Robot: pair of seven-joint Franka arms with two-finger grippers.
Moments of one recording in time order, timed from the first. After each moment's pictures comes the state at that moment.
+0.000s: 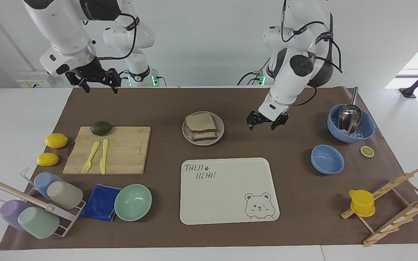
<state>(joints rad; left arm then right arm) -0.35 0.07 -0.08 -1.97 -0.14 2.04 -0.34 0.01 -0.02 0.05 -1.58 -0.02 1.39 0.09</state>
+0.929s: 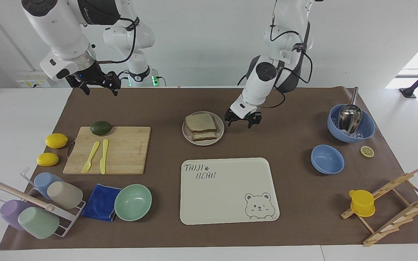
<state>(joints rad) -0.58 0.08 -0.08 -2.22 -0.21 2.29 -0.38 0.01 0.01 0.04 -1.57 -0.02 1.39 0.09</state>
